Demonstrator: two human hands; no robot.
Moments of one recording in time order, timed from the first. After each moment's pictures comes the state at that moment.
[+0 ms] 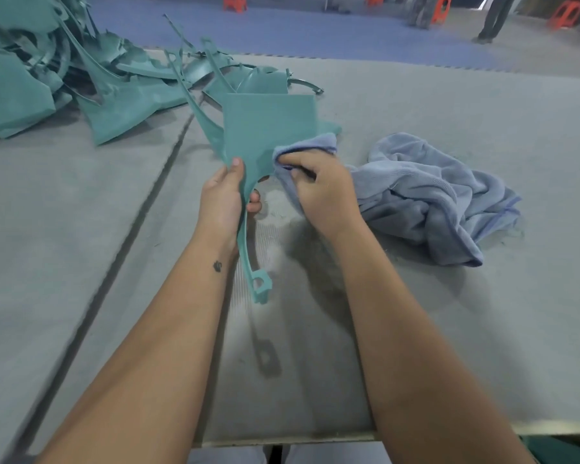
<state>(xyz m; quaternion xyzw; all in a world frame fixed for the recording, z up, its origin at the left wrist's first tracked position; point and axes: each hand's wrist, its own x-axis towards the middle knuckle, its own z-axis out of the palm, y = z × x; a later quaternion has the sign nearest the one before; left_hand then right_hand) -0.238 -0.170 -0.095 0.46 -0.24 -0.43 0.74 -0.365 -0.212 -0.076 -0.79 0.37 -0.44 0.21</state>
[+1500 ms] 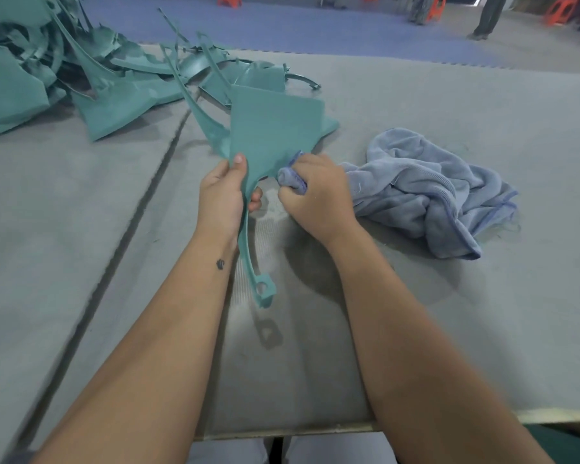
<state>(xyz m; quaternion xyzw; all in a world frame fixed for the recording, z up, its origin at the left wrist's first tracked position) -0.242 -0.161 -0.091 0.48 -0.29 -0.40 0.73 -0.363 -0.211 -0.091 -0.81 0.34 -0.46 0.08</state>
